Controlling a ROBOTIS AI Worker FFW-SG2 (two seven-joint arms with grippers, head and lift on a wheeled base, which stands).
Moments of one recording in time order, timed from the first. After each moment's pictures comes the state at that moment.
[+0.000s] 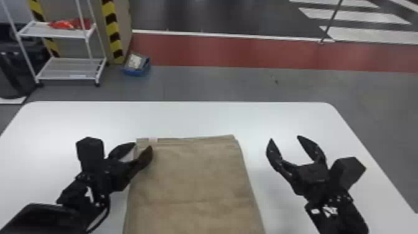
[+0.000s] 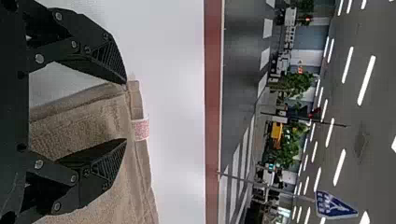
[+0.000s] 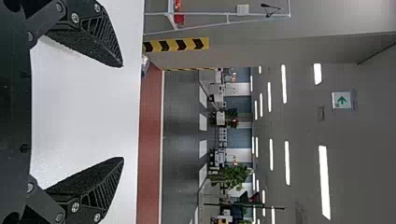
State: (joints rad) left arm 0.04 0.21 -0.17 -1.51 0.26 0.20 -0.21; right arm 0.29 0.00 -0.19 -1.75 -0.06 -0.07 0.33
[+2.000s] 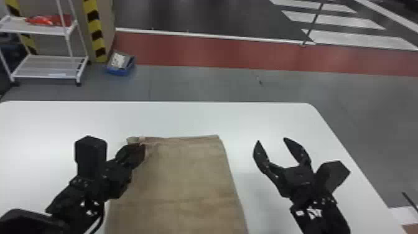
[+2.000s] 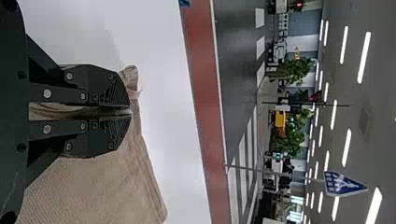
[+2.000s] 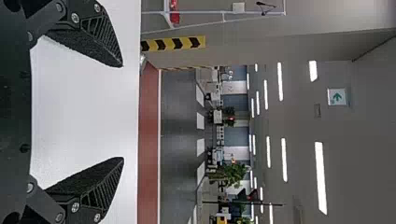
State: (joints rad) left arm 0.15 0.21 -0.24 -1.82 0.15 0.38 -0.12; right arm 0.32 0.00 -0.20 -1.76 -0.08 -0.10 0.34
